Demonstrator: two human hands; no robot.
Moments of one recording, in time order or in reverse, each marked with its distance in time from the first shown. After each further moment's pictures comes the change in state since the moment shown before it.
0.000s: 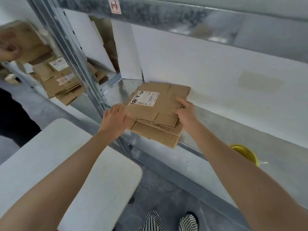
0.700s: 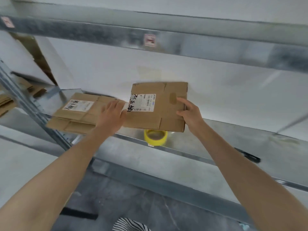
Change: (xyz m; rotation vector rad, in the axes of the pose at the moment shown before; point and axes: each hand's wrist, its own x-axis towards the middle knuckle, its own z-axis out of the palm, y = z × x) left_hand -0.049 0.252 0.019 -0.083 0.155 0.265; right_hand -0.144 0.012 -0.287 0.048 0.183 -0.222
